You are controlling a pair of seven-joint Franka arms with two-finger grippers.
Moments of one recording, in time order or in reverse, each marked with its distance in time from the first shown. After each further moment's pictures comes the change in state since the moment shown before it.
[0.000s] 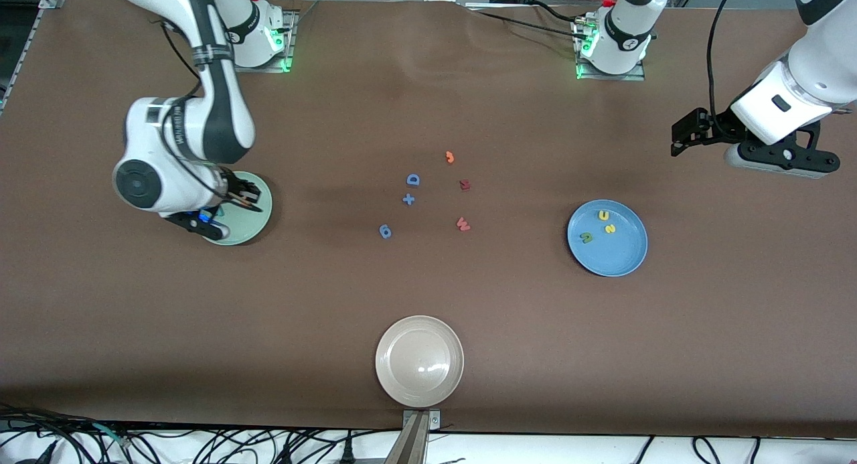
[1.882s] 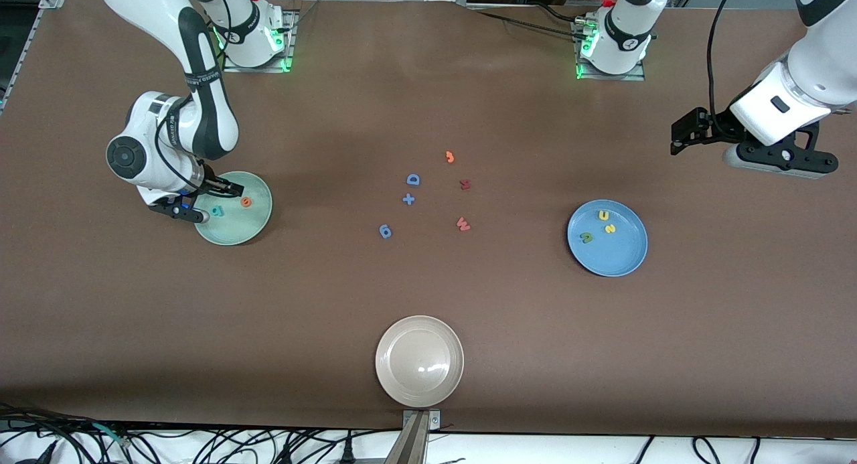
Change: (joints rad) left arm 0.000 0.004 0.000 0.007 0.000 -0.019 0.000; right arm 0.005 -0.001 -0.054 -0.313 0.041 0.447 -0.266
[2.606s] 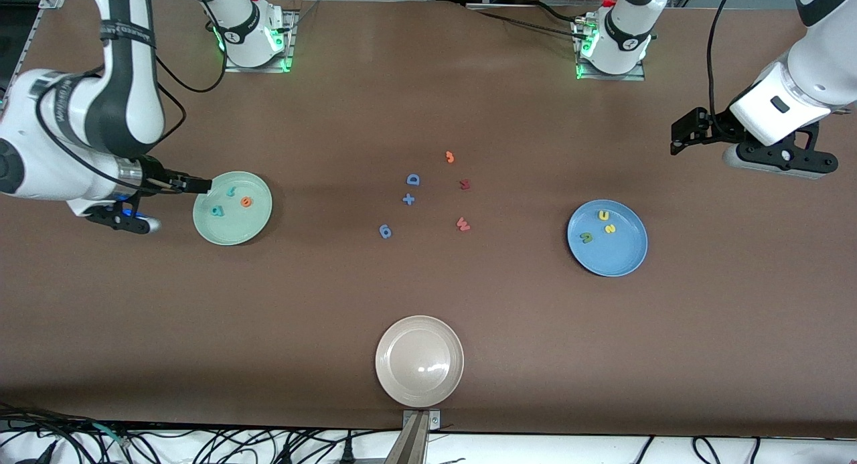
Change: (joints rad) left arm 0.000 0.000 0.000 0.001 0.000 -0.001 0.000; right arm 0.000 -0.028 -0.145 0.508 0.000 -0.673 0.001
